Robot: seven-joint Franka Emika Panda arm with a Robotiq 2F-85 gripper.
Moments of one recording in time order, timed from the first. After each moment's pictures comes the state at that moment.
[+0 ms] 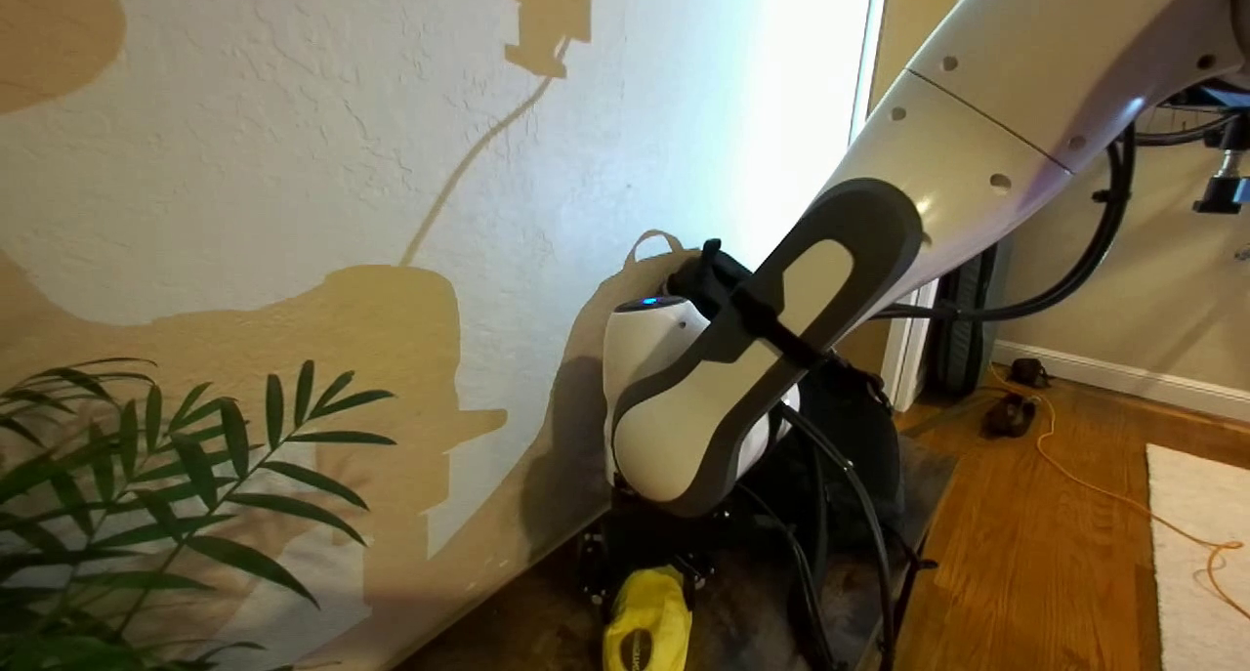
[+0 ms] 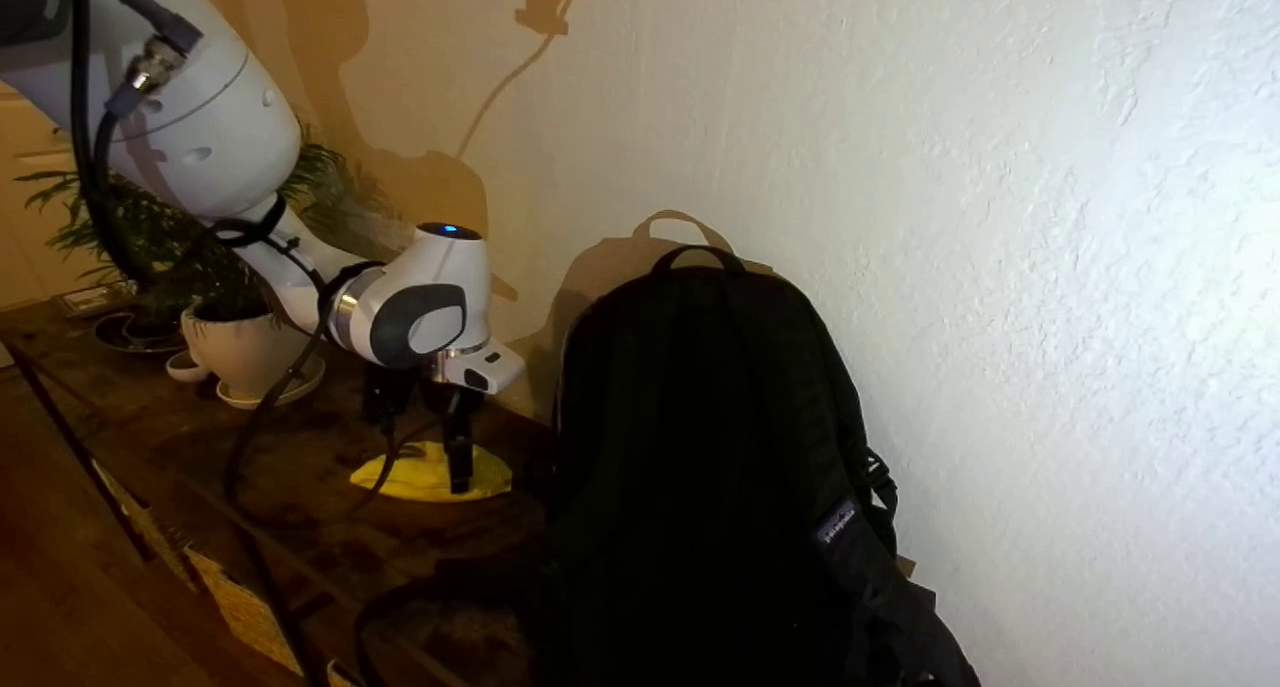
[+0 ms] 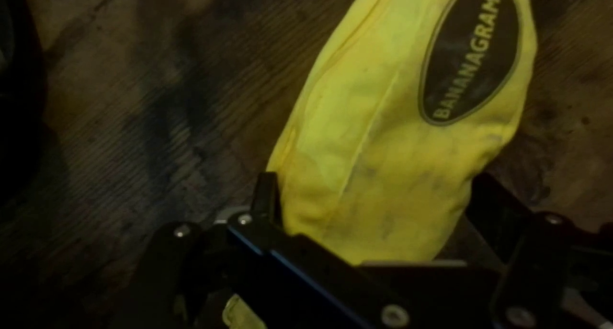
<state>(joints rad) 0.20 1.07 -0.04 -1.51 0.20 2.54 0.71</state>
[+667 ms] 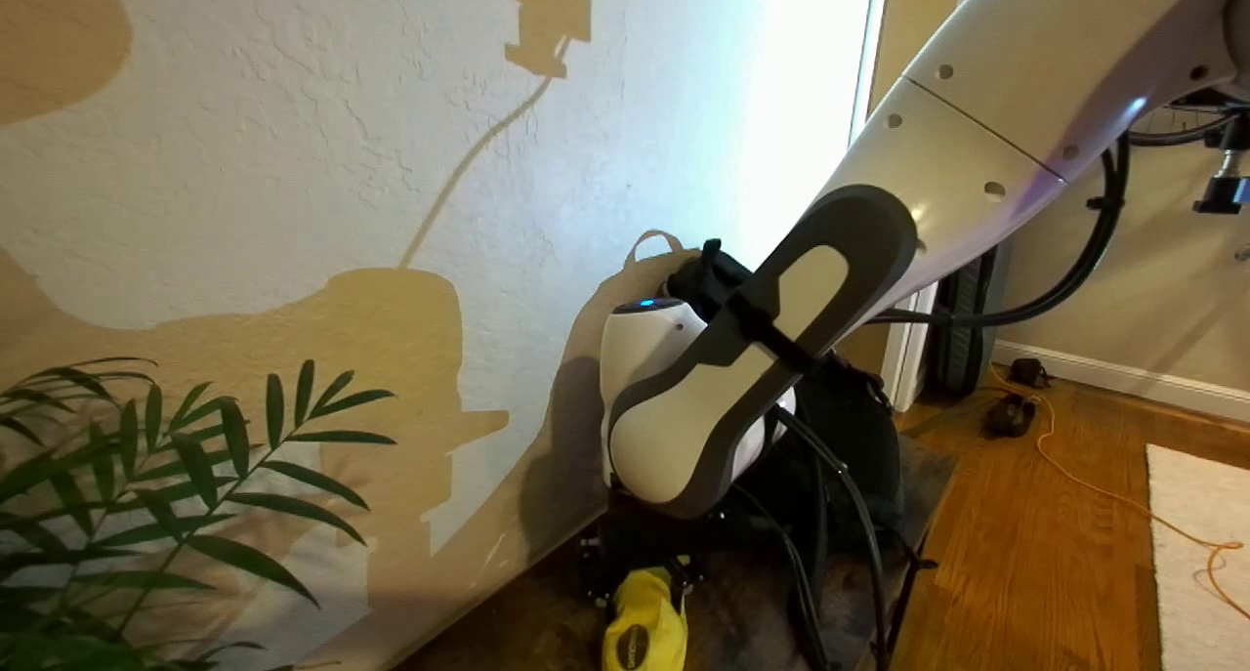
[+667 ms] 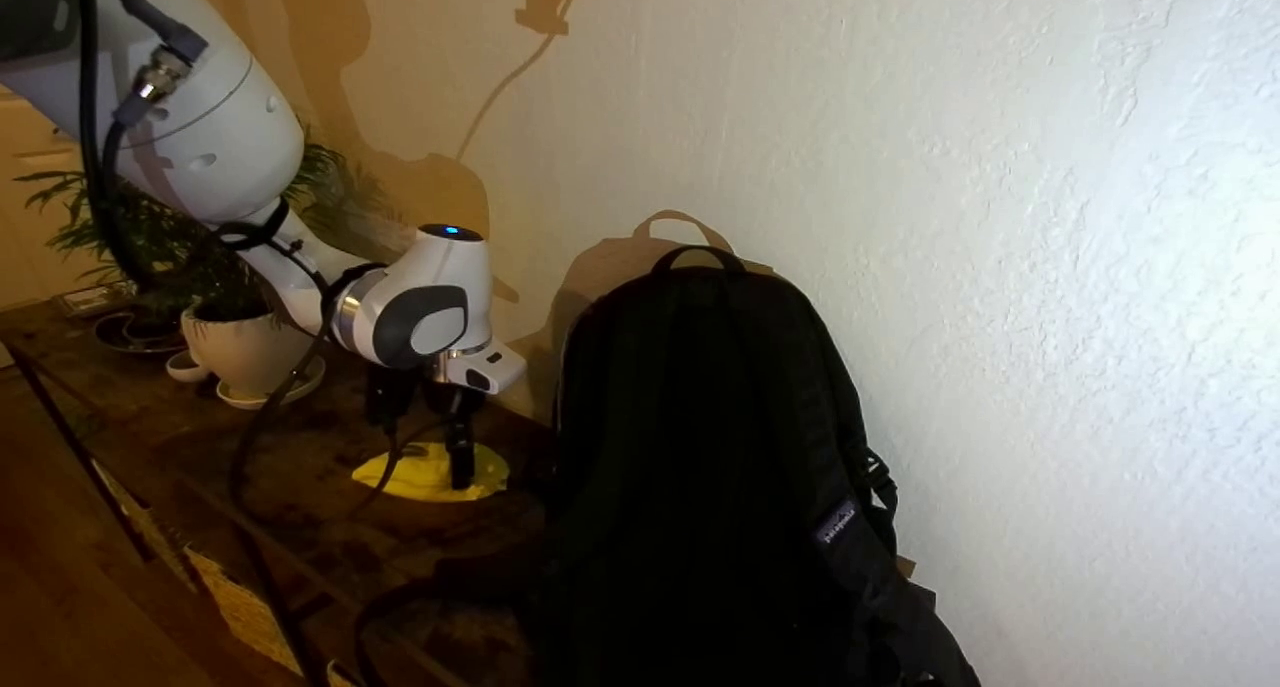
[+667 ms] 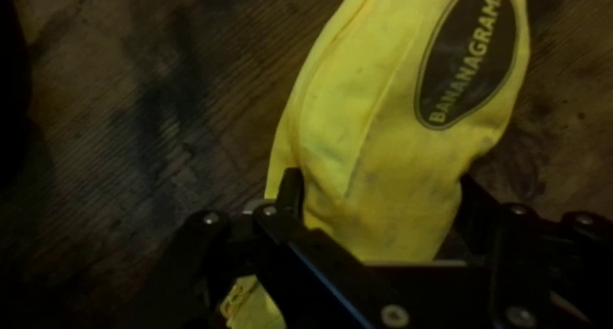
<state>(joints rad) 0.20 1.08 -0.04 -1.49 0.20 2.54 0.71</state>
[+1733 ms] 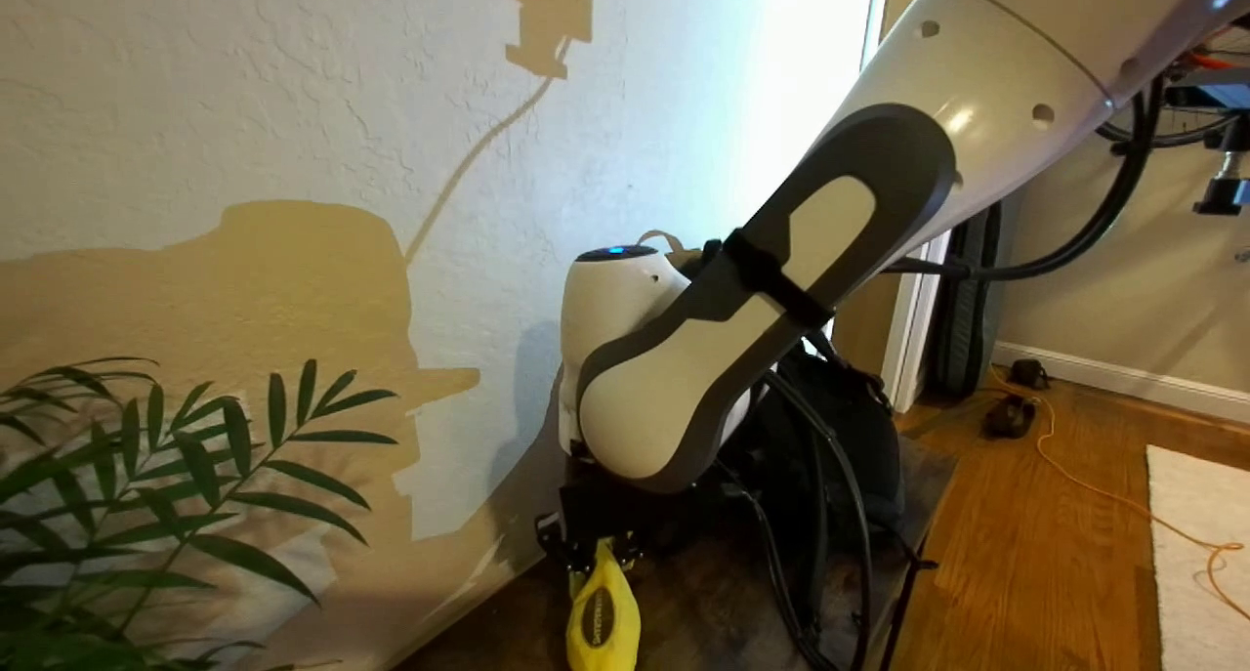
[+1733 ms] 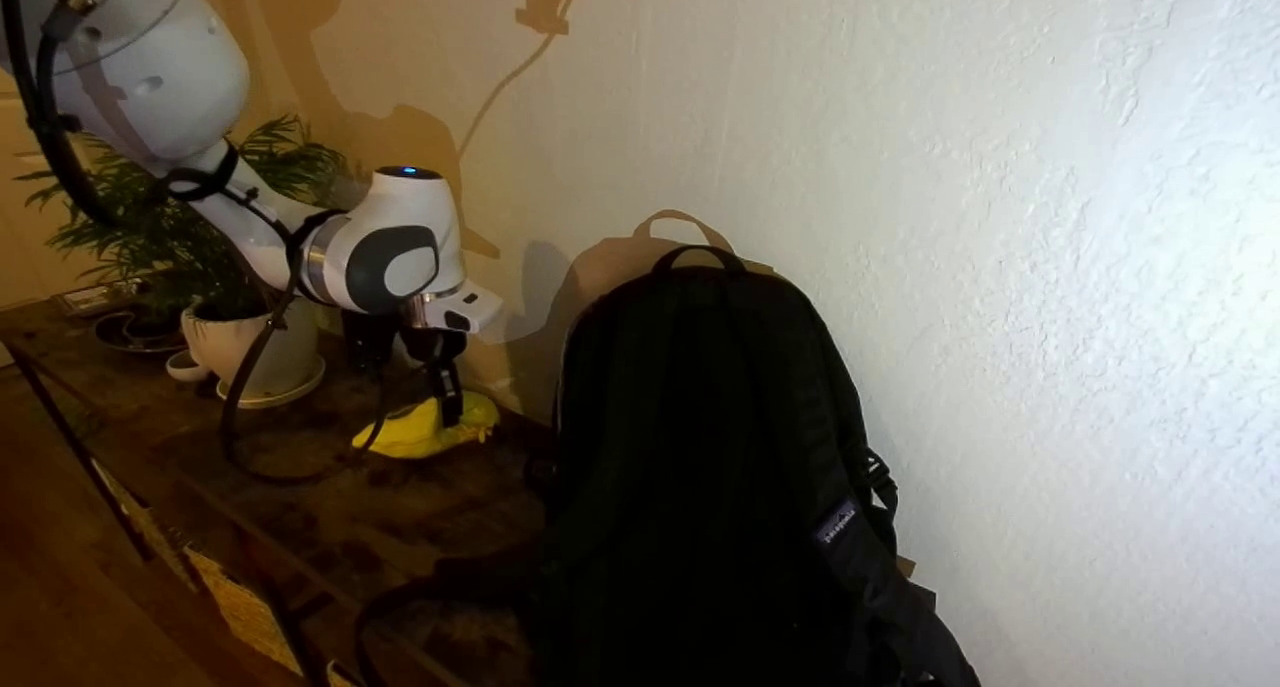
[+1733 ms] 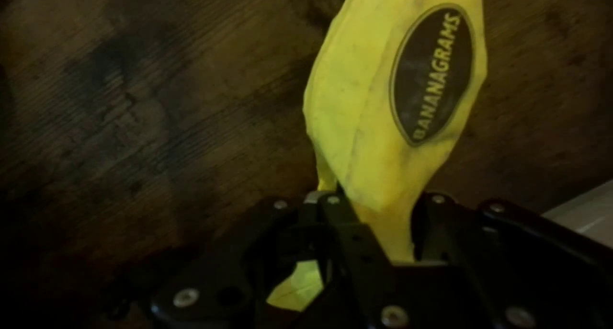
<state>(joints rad) 0.28 0.99 -0.07 -1.51 0.15 2.56 0.71</state>
